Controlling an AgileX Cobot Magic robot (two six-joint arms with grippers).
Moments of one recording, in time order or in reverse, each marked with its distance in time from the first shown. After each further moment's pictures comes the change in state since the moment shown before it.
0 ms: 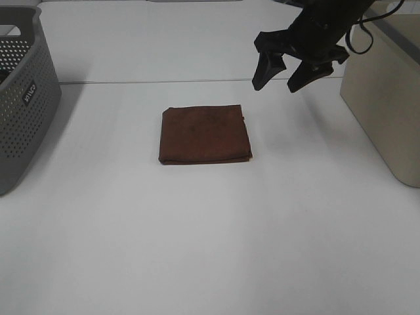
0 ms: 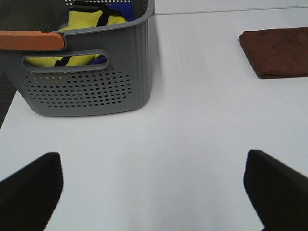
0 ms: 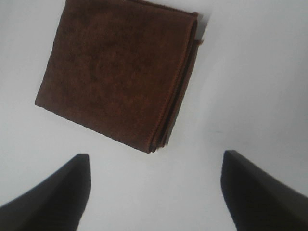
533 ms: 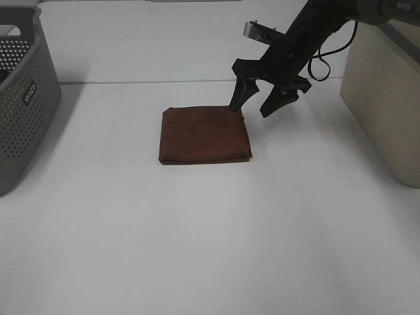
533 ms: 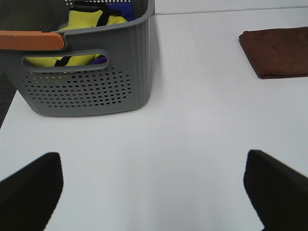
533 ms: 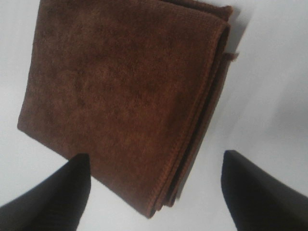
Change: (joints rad) left arm 0.000 0.000 0.000 0.000 0.000 0.000; right arm -0.002 0.381 -0.407 0.093 0.186 0.014
